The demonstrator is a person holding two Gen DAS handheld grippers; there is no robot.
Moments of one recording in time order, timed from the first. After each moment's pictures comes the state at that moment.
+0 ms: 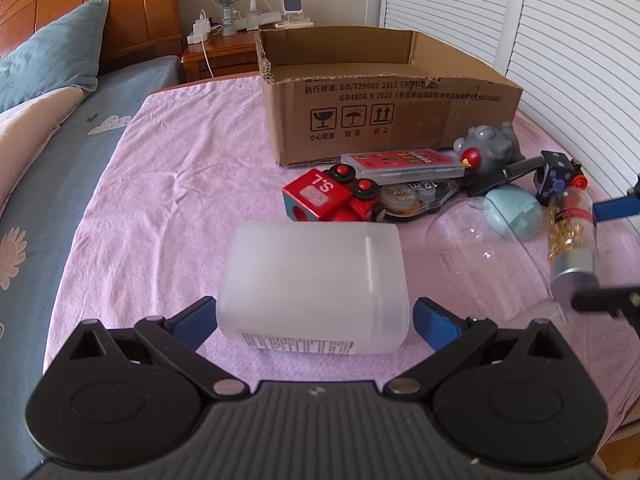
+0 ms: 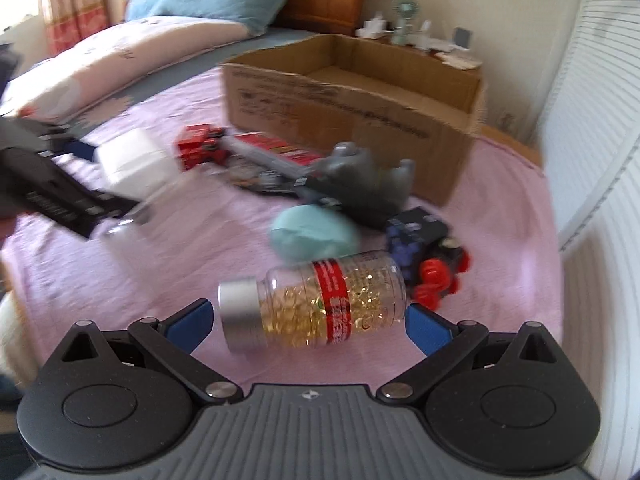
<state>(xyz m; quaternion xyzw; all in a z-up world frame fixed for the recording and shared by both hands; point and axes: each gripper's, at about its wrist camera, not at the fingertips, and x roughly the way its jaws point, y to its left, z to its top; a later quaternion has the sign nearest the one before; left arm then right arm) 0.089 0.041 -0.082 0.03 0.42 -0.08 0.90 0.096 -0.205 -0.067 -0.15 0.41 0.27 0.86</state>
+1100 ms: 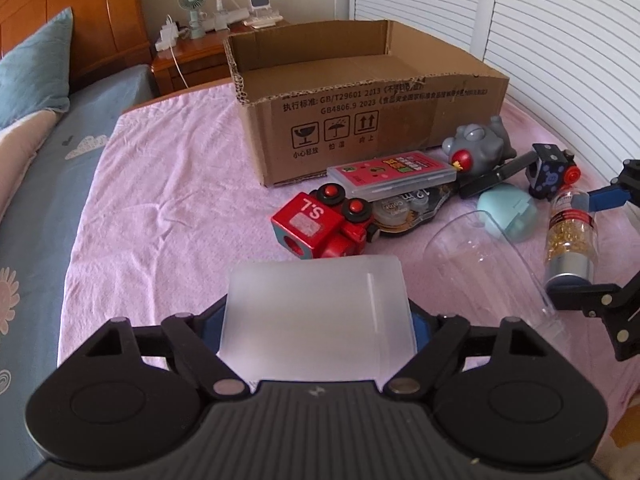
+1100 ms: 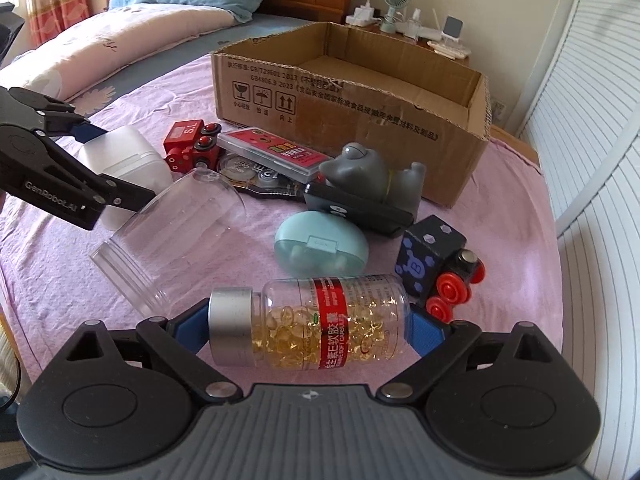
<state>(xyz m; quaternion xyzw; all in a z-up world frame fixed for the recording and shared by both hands) 0.112 0.040 -0.070 0.06 0.44 -0.12 0.89 0.107 -0.185 -0.070 -0.16 0.43 0.22 0.86</state>
